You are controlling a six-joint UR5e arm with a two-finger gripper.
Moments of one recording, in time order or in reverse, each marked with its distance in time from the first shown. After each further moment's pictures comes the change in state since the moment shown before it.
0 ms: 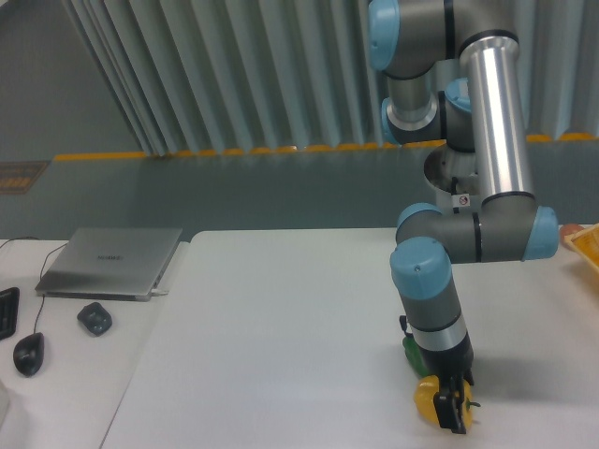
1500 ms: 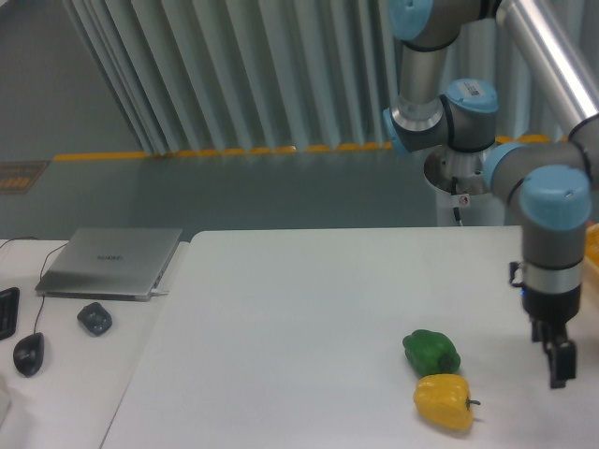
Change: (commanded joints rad) arm 0.176 0.117 -0.011 -0.075 -0.192 -0.020
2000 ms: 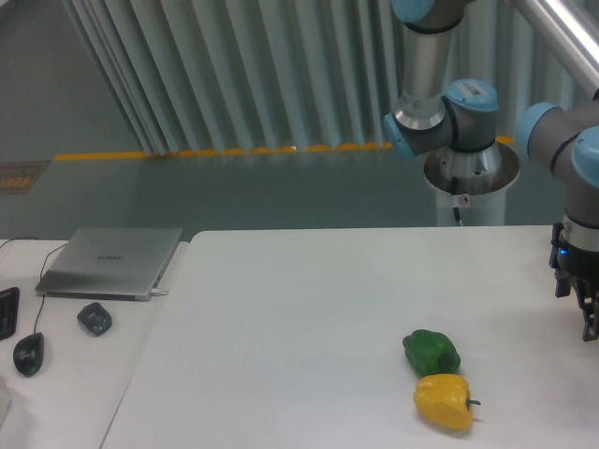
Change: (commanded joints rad) arm 0.176 0.153 -0.131 -0.121 -0.044 -0.067
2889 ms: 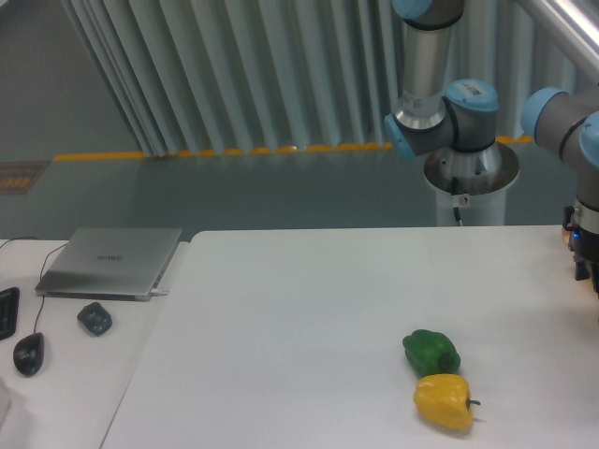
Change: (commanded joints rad) arm 0.051 0.064 -0.007 -0.095 0.048 0.110
